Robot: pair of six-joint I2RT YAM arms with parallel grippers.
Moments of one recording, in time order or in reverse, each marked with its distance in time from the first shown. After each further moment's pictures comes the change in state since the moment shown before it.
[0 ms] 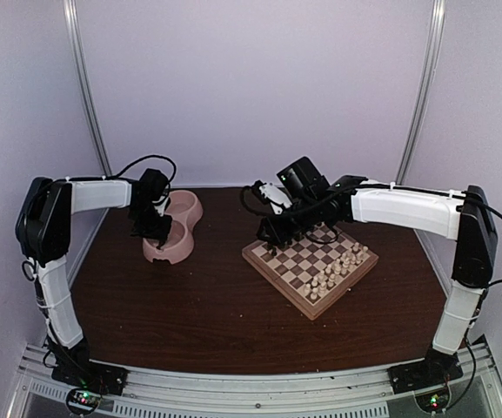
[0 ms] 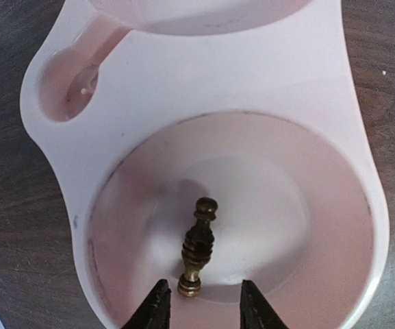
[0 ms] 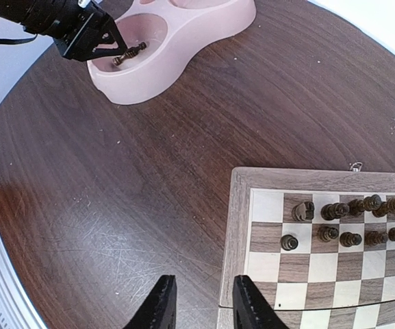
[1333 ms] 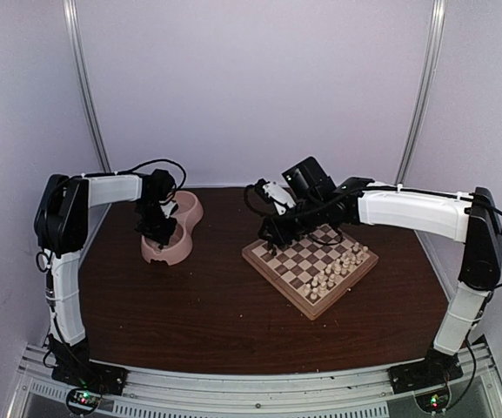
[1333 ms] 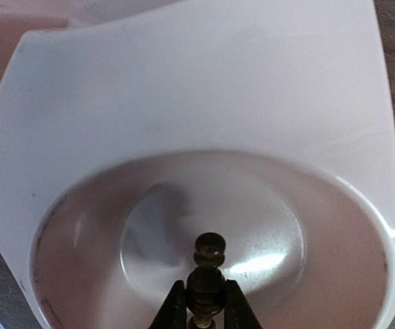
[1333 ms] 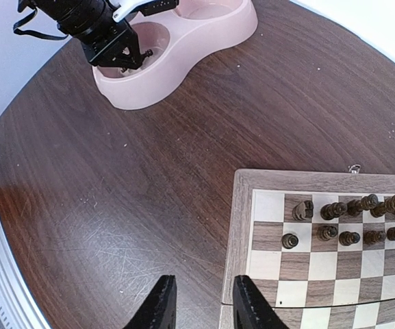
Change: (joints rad) left arm 0.014 0.187 0.215 -0.196 0.053 0.097; right arm 0.000 -0.047 -0.053 0.041 -0.010 0.002
